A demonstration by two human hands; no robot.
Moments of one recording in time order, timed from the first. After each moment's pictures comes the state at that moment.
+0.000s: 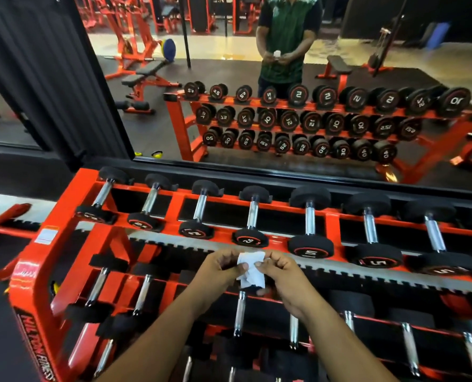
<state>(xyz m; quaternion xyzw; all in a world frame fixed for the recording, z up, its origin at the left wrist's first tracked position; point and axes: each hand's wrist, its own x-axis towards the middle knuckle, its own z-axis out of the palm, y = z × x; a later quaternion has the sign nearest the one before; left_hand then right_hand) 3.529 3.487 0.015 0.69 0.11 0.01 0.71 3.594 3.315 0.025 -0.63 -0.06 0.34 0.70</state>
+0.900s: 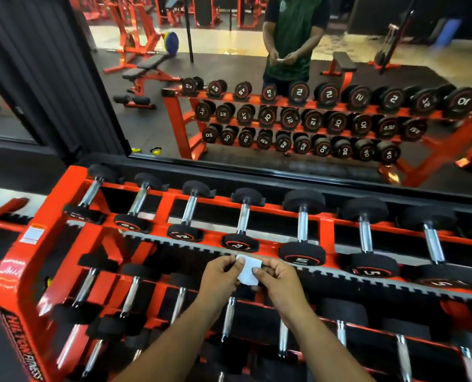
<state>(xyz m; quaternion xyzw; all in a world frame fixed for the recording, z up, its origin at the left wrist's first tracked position) 3.579 3.439 -0.020 0.68 0.26 0.09 0.68 3.632 3.300 -0.016 -0.65 -0.05 0.26 0.71</state>
